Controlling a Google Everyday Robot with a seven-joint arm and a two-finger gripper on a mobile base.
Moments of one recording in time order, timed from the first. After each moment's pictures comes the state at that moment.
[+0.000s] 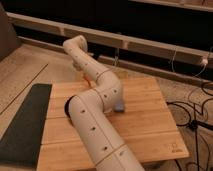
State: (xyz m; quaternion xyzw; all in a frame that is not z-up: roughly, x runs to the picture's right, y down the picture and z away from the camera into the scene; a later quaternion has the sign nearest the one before) arm -0.179 -0.136 0.970 -0.21 0.05 0.27 0.94
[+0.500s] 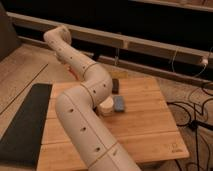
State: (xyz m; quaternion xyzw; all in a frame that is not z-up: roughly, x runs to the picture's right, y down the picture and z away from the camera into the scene) arm -0.256 -0.139 0.915 -0.23 0.03 0.23 0.94
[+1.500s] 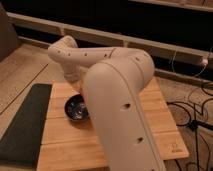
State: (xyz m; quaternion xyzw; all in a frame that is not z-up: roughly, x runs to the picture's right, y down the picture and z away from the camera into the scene) arm -0.118 0.045 0.785 -0.31 0.21 0.35 0.86
